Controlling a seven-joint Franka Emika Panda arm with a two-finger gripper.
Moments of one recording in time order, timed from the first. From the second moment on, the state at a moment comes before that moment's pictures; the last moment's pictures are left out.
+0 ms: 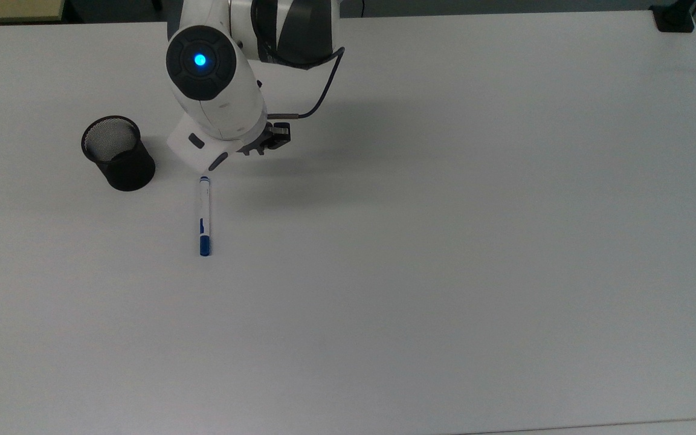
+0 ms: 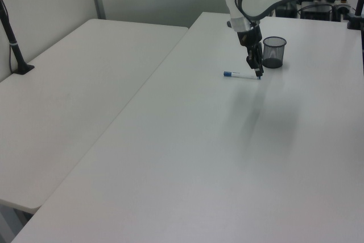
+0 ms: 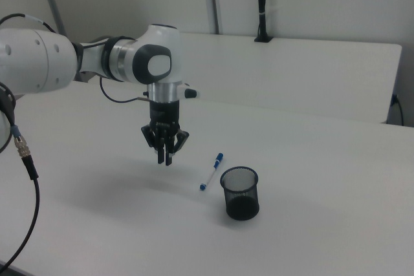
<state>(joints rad) 0.04 0.42 -0.10 -1.58 0.00 1.70 -0.14</state>
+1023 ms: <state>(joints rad) -0.03 0.03 -0.02 -1.62 -0.05 1.58 -0.04</state>
